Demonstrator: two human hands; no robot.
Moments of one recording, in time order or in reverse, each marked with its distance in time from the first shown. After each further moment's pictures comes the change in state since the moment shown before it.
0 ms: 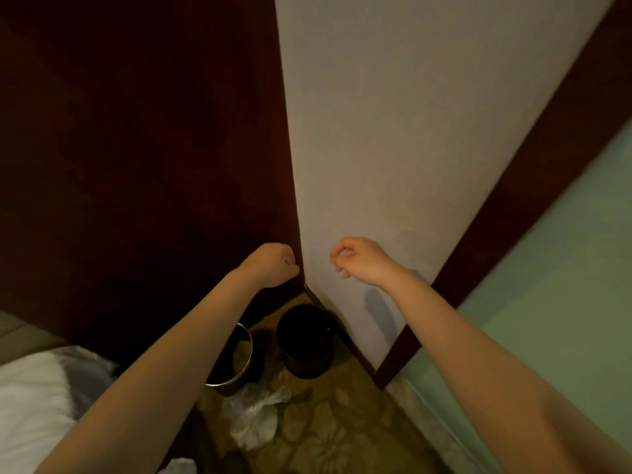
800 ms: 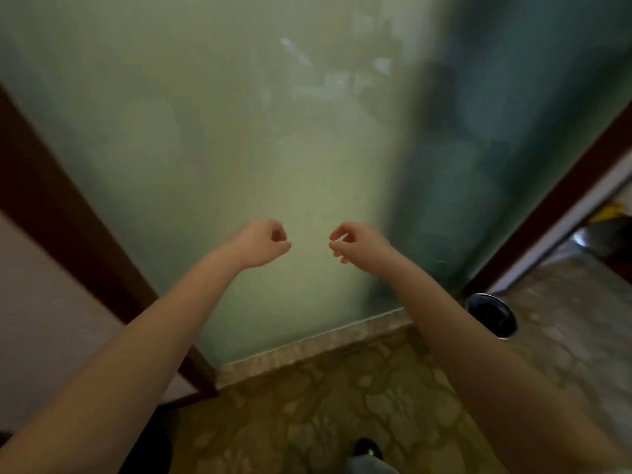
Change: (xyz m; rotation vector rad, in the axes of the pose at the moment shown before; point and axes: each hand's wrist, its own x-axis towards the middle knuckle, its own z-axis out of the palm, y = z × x) left_hand -0.241 0.400 0.092 0.155 -0.370 1.188; right_hand -0.524 0.072 -0.087 0.189 1.069 0.713
